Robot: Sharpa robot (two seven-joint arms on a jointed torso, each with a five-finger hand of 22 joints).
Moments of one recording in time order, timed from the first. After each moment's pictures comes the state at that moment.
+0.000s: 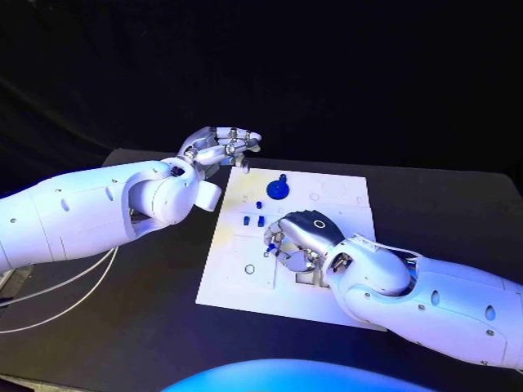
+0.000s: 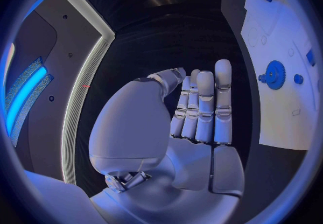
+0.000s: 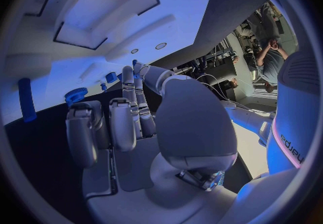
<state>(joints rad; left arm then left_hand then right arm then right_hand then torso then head) 1.20 -0.90 -0.03 1.50 -0.04 -0.26 0.37 1.39 -0.20 0.55 0.09 0.21 0.91 0.16 0.30 0.38 1.04 0.09 0.46 0.27 1.13 0.01 1.12 0.57 0.17 1.07 0.11 0.84 0.71 1.08 -0.57 -0.16 1.61 -1.73 -0.46 -0.23 1.34 -0.16 0.63 -0.01 0.13 1.04 0.13 0.24 0.50 1.21 0.06 0.19 0.25 1.46 -0.01 1.42 1.22 0.02 1.47 0.10 1.54 1.31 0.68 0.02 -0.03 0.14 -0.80</state>
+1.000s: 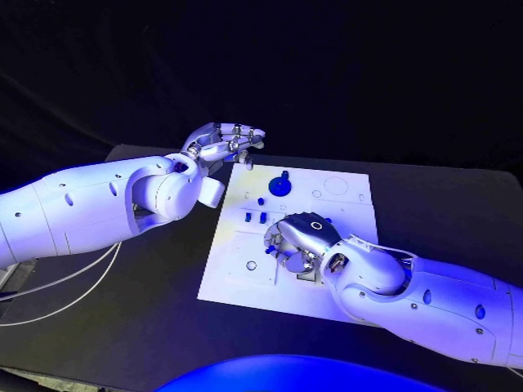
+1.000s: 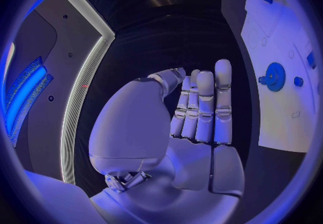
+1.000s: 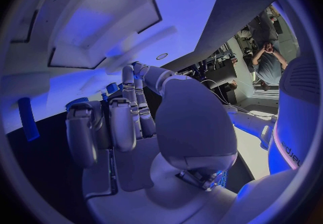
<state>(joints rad) 1.20 -0.90 -0.03 1.50 -0.04 -0.26 0.36 1.39 -0.20 0.55 0.09 0.21 0.91 0.16 0.30 0.38 1.03 0.09 0.46 0.27 1.13 0.01 1.12 0.57 0.17 1.07 0.11 0.84 0.71 1.06 -0.54 -0.16 1.57 -1.74 -0.44 -0.23 1.34 -0.16 0.63 -0.01 0.13 1.04 0.13 0.24 0.50 1.21 0.06 0.19 0.25 1.46 -0.01 1.42 1.22 0.02 1.47 0.10 1.54 1.31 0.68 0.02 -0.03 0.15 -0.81</state>
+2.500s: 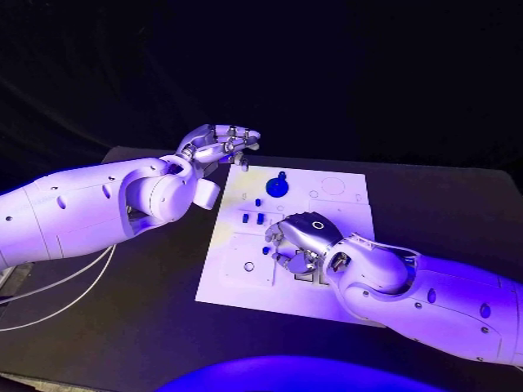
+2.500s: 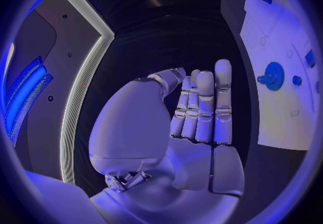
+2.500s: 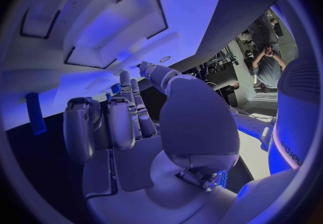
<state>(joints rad) 1.20 -0.91 -0.03 1.51 -0.04 -0.25 0.36 1.39 -0.20 0.55 0.09 0.21 0.91 0.16 0.30 0.38 1.03 0.09 0.46 0.27 1.13 0.01 1.12 0.57 0.17 1.07 0.11 0.84 0.71 1.07 -0.57 -0.17 1.59 -1.75 -0.42 -0.24 1.26 -0.23 0.60 0.03 0.15 0.91 0.17 0.16 0.47 1.10 0.11 0.11 0.22 1.47 0.01 1.40 1.17 0.02 1.47 0.12 1.43 1.31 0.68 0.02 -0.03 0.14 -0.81</state>
